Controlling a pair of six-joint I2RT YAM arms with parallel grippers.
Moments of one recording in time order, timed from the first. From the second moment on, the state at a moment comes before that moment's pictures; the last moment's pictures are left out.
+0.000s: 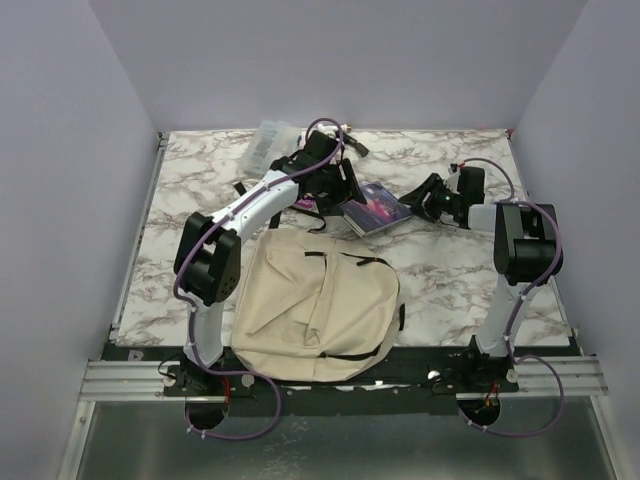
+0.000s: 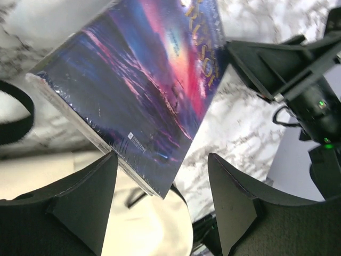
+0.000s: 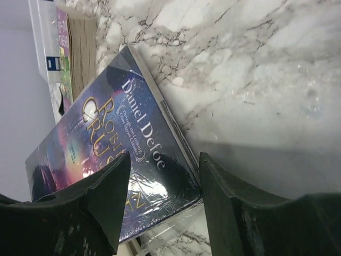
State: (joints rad) left arm -0.56 2.03 1.77 -0.61 0.28 -0.88; right arm -0.03 2.02 1.08 0.29 -0.64 0.73
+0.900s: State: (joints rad) left arm -0.69 1.62 1.19 -0.34 0.37 -0.88; right arm -0.07 1.70 0.70 0.26 -0.67 0.85
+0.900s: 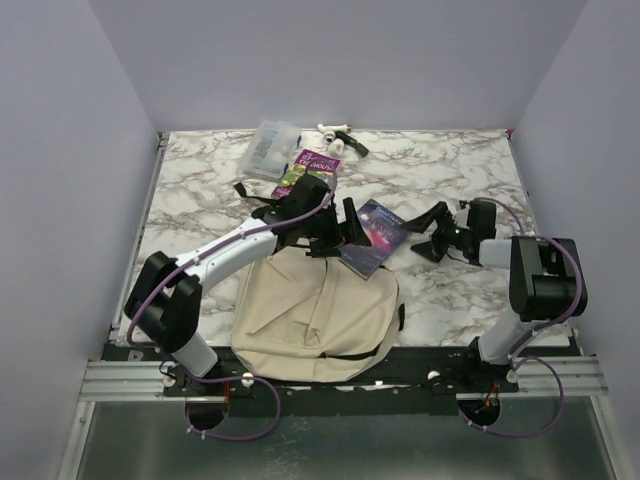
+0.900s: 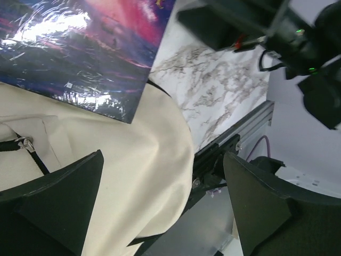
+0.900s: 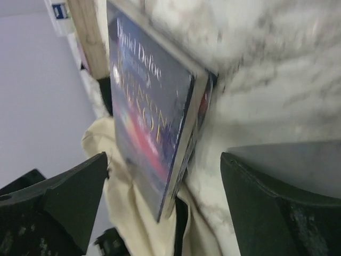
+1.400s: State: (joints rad) left arm -0.69 1.25 1.05 -0.22 0.35 -0.78; right arm 0.13 1.88 0.44 1.03 -0.77 1.30
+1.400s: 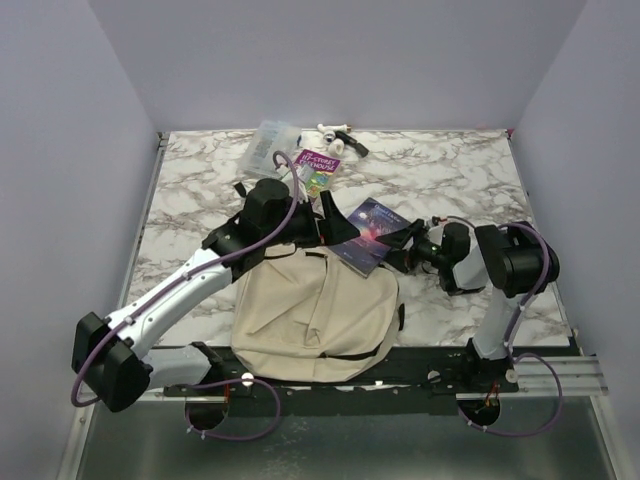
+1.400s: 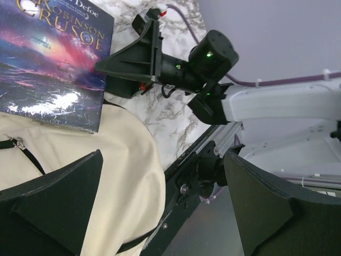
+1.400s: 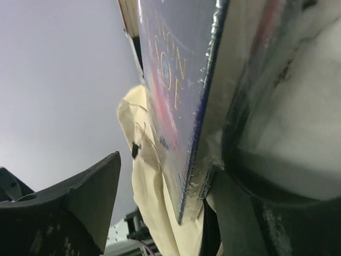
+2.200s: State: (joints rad) left arm -0.65 1.01 0.69 0.17 0.23 -1.13; right arm 0.16 1.66 0.43 1.31 -0.68 1.69
